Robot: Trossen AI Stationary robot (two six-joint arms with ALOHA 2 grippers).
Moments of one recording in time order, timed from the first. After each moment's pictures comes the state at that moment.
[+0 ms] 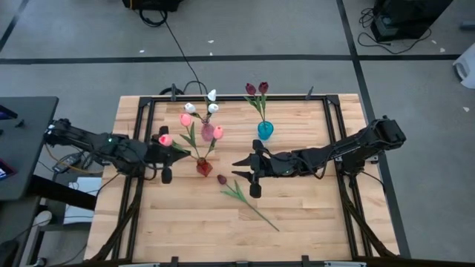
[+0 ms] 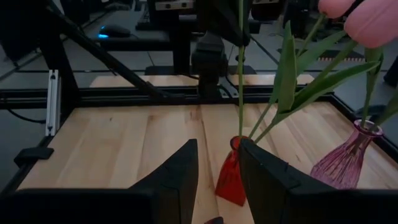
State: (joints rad) left arm -0.32 0.66 0.66 -0.38 -0.48 -0.15; right arm 0.24 1.55 1.01 0.28 0.32 0.08
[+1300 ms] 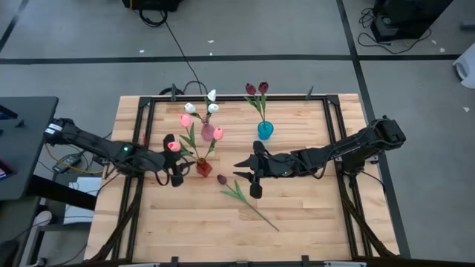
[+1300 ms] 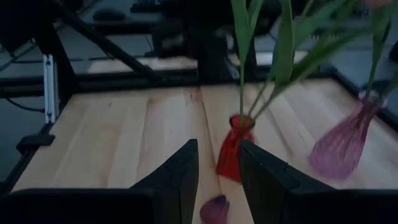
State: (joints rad) left arm -0.32 0.75 0.50 -0.32 -0.55 -0.28; right arm 0.24 1.55 1.01 0.20 0.32 0.14
